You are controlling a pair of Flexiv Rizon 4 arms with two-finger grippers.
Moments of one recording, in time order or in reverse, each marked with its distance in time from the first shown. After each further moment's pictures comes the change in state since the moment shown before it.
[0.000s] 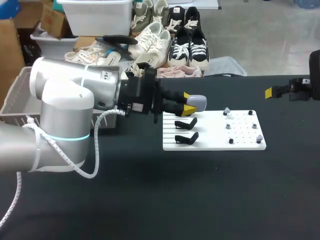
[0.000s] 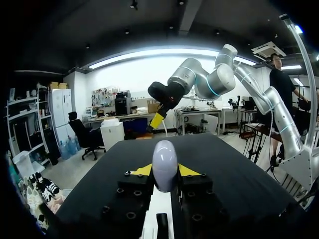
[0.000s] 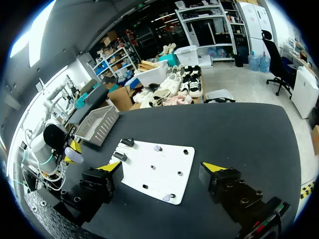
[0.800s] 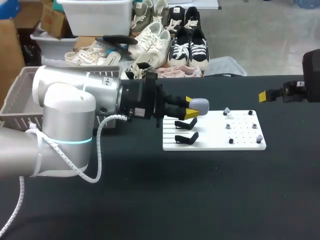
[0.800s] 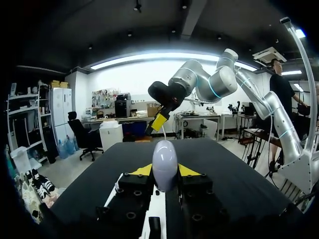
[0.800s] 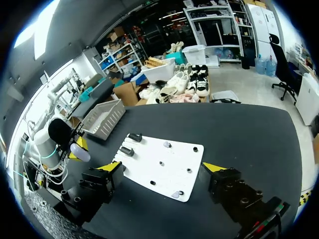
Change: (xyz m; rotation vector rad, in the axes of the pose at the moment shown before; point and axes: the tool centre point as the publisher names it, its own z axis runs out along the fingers) left arm 0.001 -0.010 0.008 0.007 -0.045 -0.033; right arm 0.009 0.024 0.000 -0.034 0.024 -0.062
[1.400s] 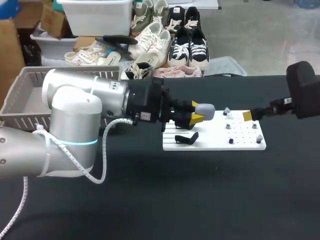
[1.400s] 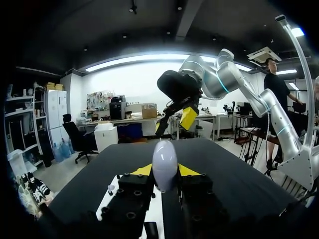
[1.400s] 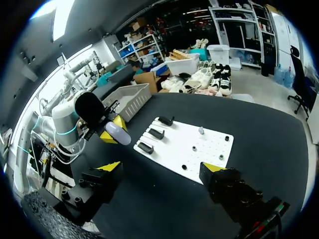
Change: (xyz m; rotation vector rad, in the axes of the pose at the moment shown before) left arm 0.008 -0.005 0.016 0.047 -0.015 0.020; right arm 0.042 0.073 -0.007 -0.106 0.062 -0.136
